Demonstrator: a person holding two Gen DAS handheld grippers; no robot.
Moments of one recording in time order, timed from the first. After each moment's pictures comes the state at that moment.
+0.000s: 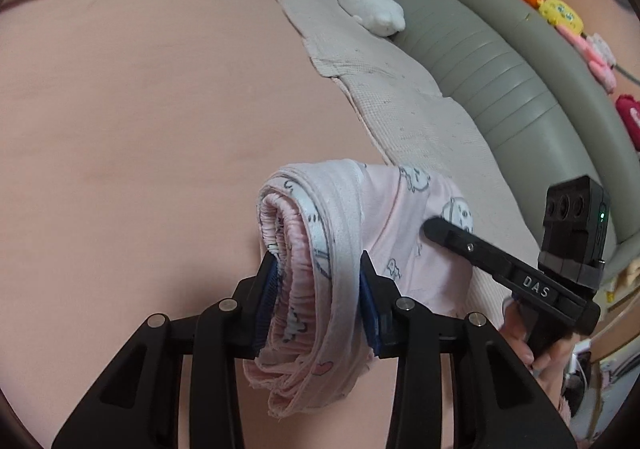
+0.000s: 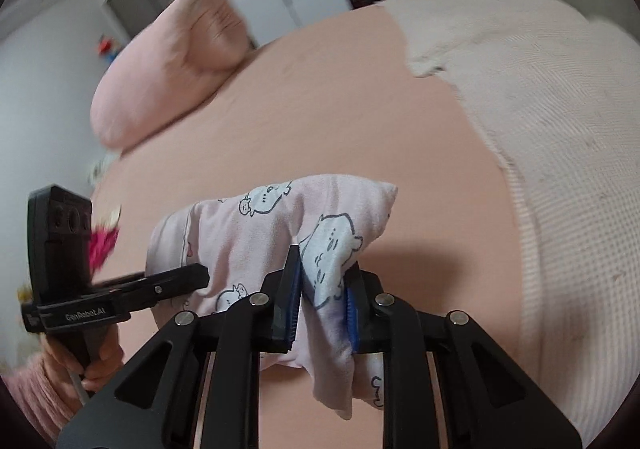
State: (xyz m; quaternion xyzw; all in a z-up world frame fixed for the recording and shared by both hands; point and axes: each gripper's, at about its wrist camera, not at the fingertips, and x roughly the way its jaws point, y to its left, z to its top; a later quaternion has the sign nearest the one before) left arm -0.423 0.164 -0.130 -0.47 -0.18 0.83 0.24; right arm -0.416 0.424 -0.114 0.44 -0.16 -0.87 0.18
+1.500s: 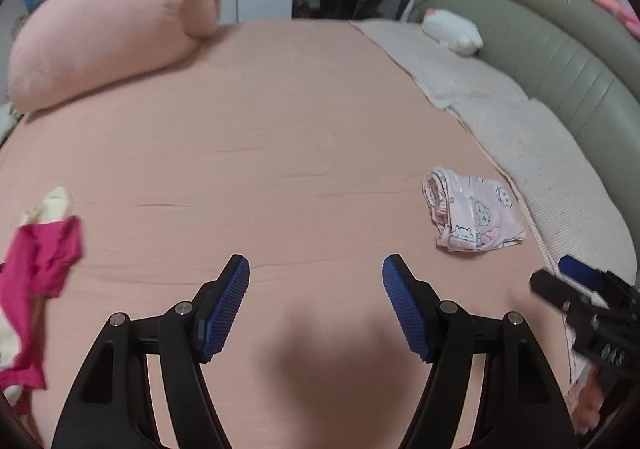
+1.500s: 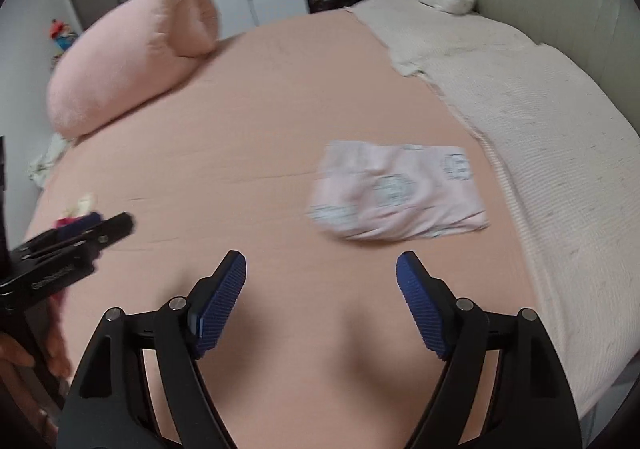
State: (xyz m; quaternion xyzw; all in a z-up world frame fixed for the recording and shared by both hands) left arm -0.291 0.015 -0.021 -0.43 -0.03 0.90 0.05; right arm -0.284 0.258 -0.029 0.44 -0.05 -0.89 0.07
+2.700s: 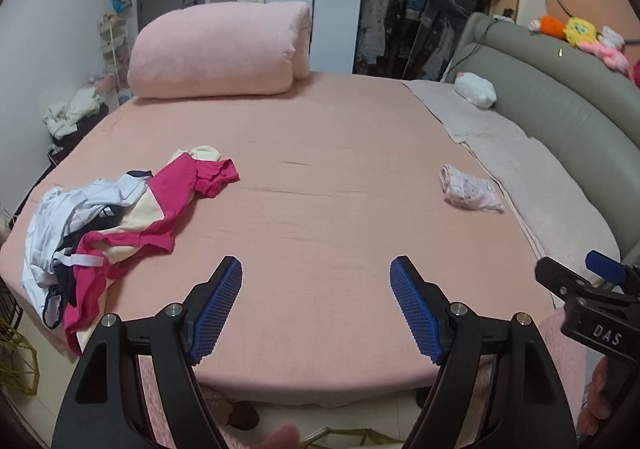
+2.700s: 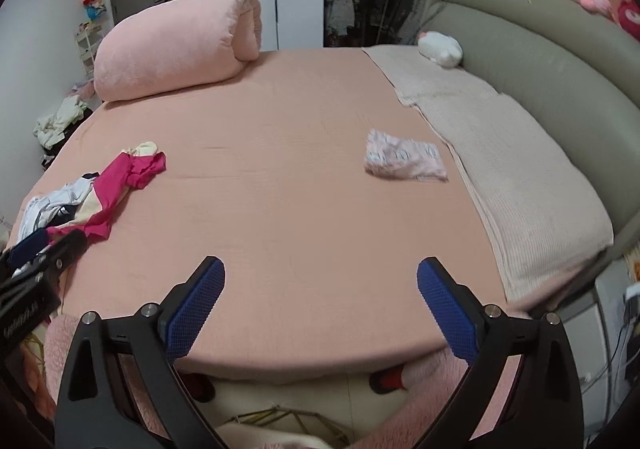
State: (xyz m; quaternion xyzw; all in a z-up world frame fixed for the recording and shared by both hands) left arm 0.016 -0.048 0.053 -0.35 -0.06 0.93 -0.04; right arm -0.018 0.139 0.053 0.40 0.01 -0.91 0.02
